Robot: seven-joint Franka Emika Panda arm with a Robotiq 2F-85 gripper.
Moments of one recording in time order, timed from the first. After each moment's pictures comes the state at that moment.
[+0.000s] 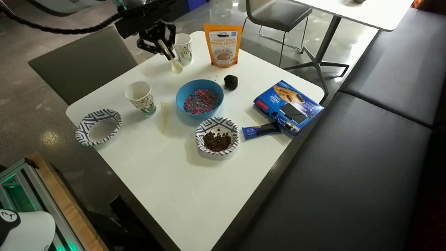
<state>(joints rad) 0.16 0.19 0.04 -2.15 -0.41 2.52 -0.59</state>
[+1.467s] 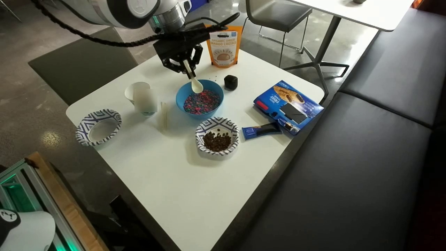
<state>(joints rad) -0.03 0.27 0.06 -2.11 -0.23 2.52 -0.94</state>
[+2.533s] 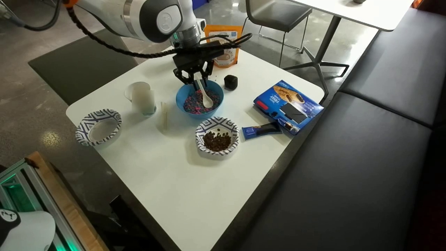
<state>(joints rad) -0.05 0.44 0.06 -1.98 -0.24 2.46 -0.98</state>
